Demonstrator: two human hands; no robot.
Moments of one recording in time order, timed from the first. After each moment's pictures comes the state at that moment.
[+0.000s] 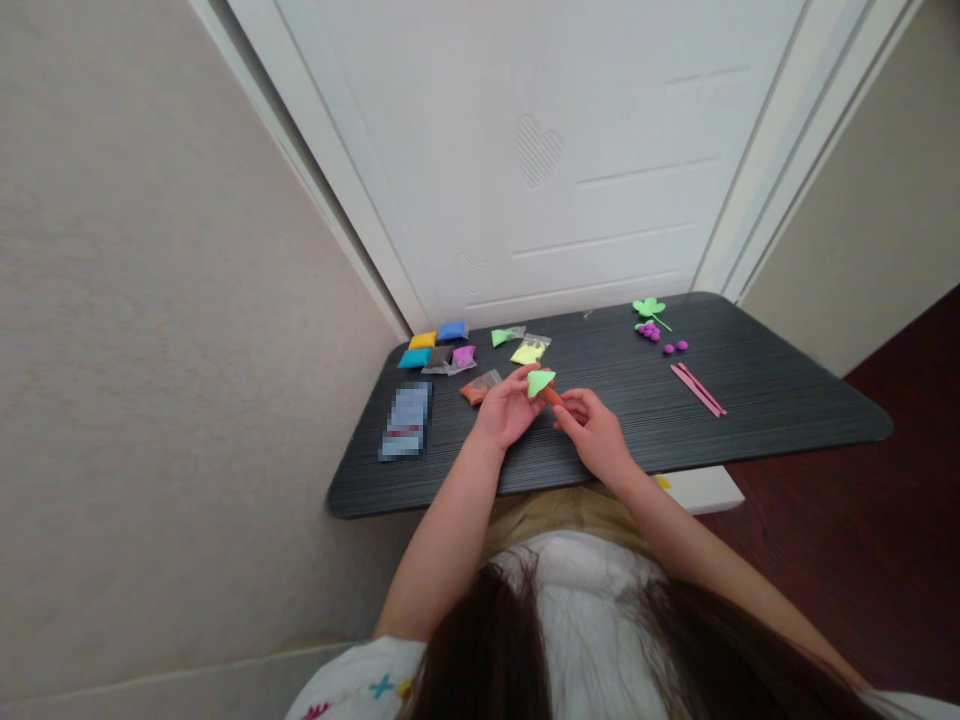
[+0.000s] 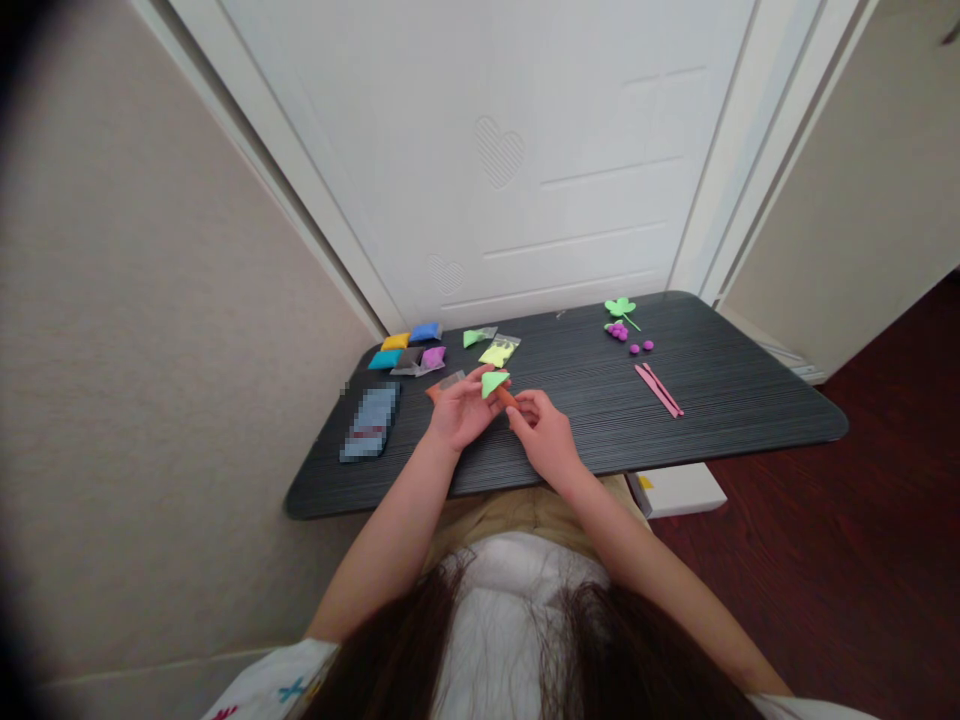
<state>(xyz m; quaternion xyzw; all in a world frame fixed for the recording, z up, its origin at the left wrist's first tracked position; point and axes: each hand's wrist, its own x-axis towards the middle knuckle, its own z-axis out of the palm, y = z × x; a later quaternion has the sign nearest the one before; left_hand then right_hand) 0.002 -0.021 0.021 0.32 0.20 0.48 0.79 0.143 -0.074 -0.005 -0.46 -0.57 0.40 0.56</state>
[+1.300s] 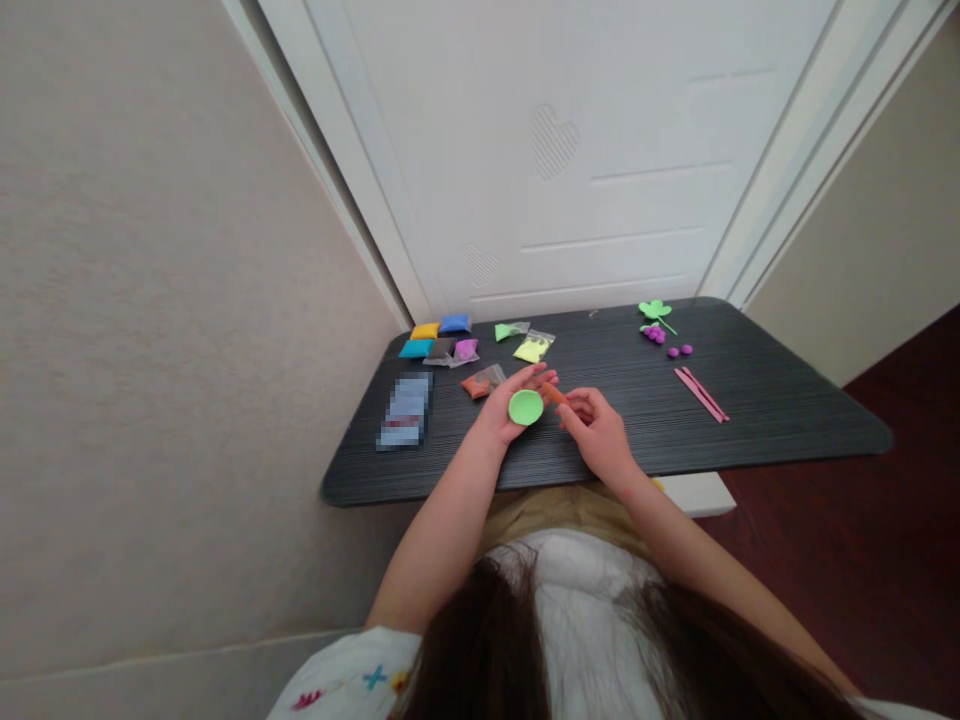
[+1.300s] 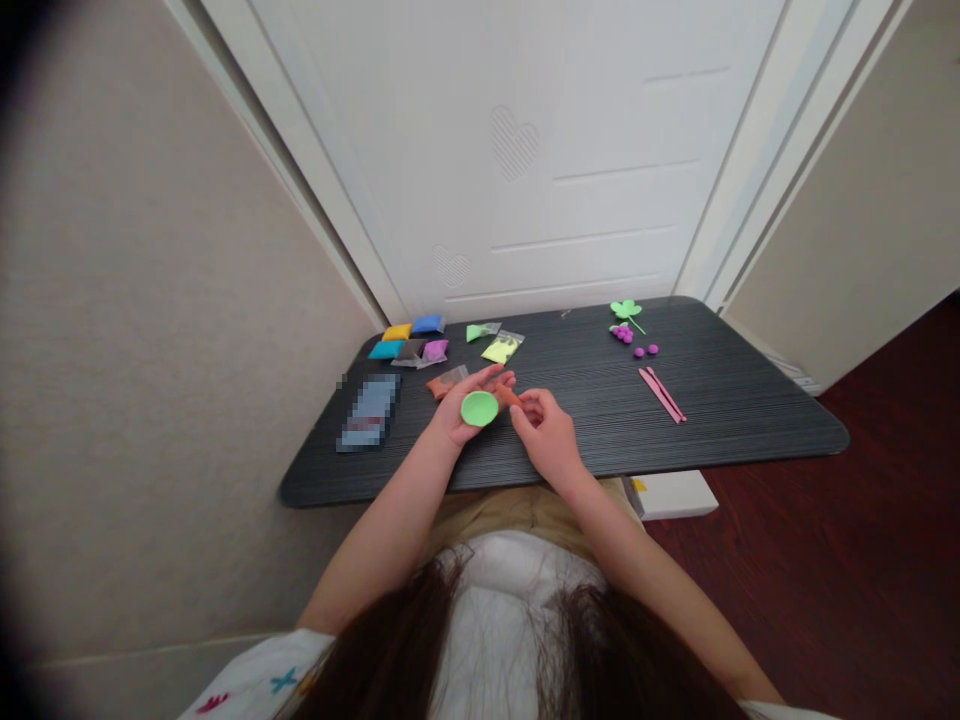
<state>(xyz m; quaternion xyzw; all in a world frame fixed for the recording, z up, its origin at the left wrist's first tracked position) 0.006 -0.012 0.012 0.27 0.27 0.48 0.79 0.142 -0.077 -0.003 -0.48 -0.58 0.36 0.56</state>
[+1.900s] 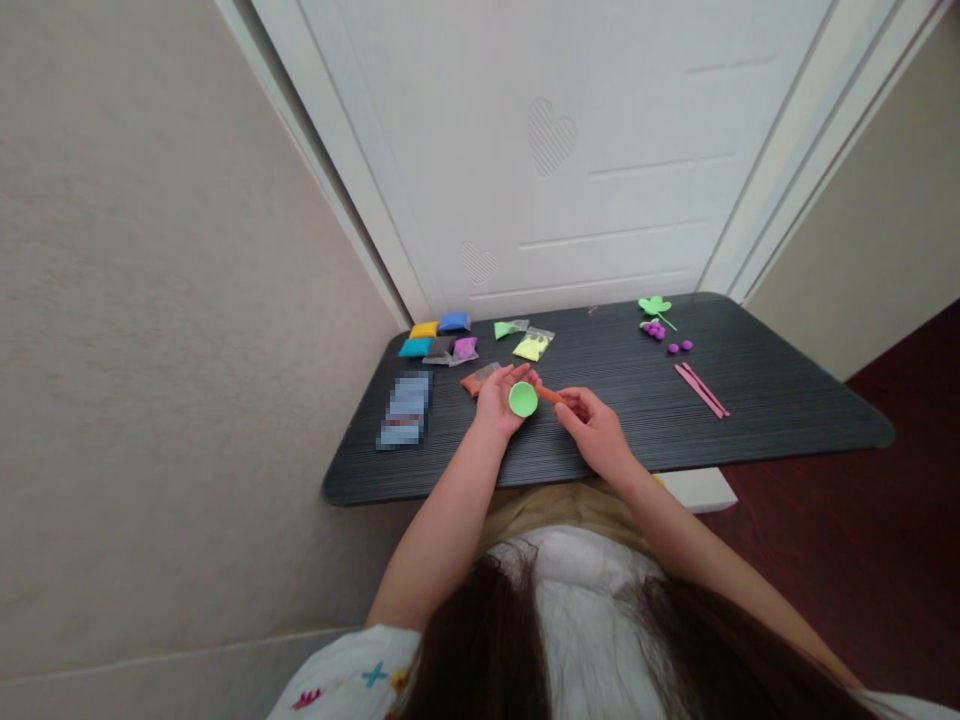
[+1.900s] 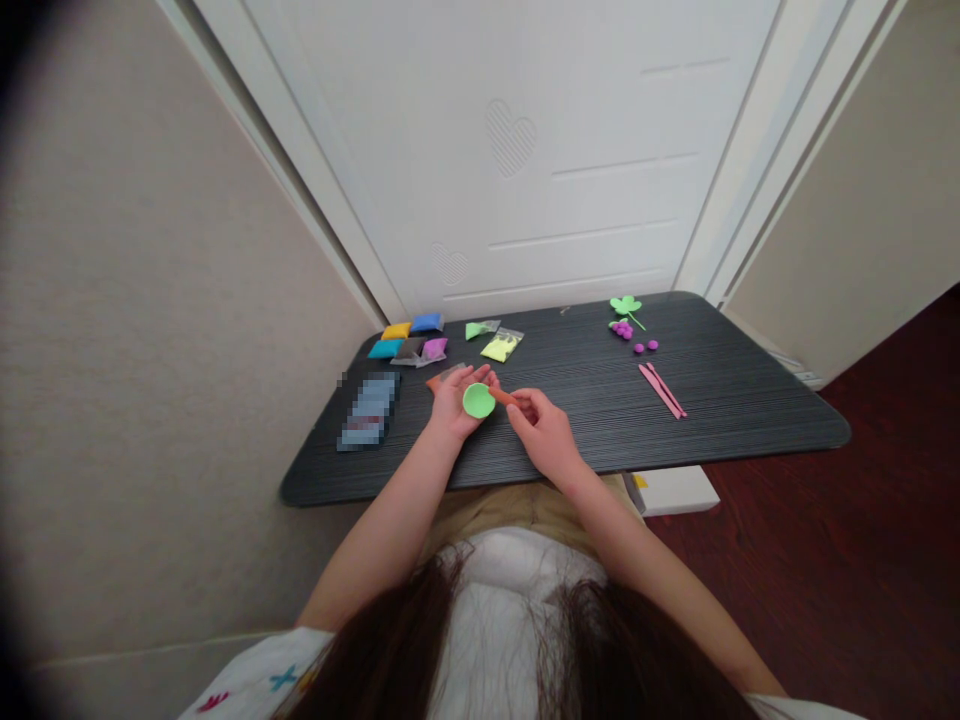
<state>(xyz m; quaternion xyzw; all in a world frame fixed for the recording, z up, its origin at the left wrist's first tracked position) 0.000 -0.003 0.005 0.15 0.29 0.55 0.77 0.144 -0.077 -0.001 -0.46 -0.61 0.36 0.53</state>
